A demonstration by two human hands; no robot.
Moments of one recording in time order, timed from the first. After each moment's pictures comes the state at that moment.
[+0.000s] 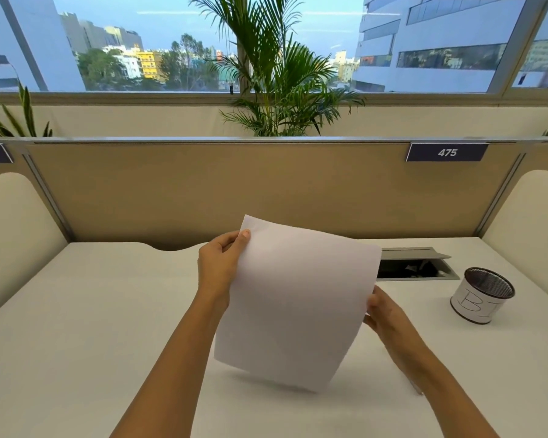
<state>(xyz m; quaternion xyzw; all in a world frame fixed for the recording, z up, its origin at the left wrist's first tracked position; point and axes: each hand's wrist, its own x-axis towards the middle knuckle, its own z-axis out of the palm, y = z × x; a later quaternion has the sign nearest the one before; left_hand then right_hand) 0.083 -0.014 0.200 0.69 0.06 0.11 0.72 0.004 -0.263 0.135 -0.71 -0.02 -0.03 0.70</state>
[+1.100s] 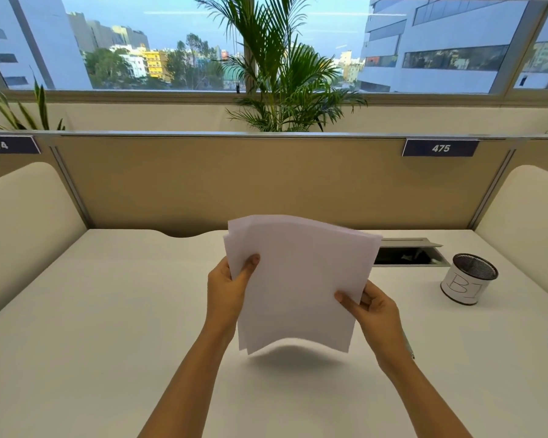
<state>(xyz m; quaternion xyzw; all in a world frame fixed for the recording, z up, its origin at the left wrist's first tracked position) -0.003 -0.009 0.167 0.68 -0.01 0.14 0.72 -0.040 -0.227 0.126 -0.72 0.05 -0.16 0.67</state>
